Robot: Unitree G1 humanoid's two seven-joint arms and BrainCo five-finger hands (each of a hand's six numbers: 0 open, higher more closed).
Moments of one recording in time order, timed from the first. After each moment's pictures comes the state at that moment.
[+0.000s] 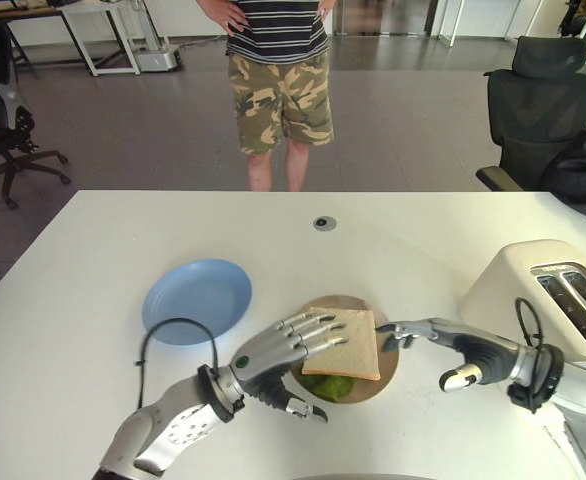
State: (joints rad) left arm 0.20 0.59 -0.15 -0.34 0.60 -0.71 -0.06; right arm 0.25 -0.71 -0.08 -0.45 0.05 -0.36 0.79
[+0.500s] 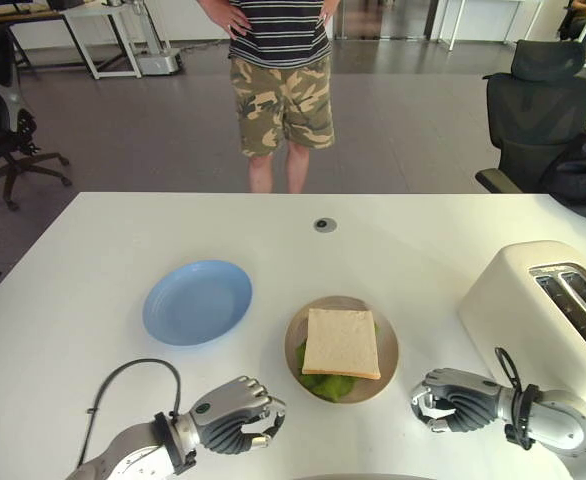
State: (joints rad) left arm 0.41 0.69 -0.15 -0.18 0.62 -0.72 -0.25; right arm 0.28 -0.70 0.13 -0.13 -0.40 -0.56 0.65
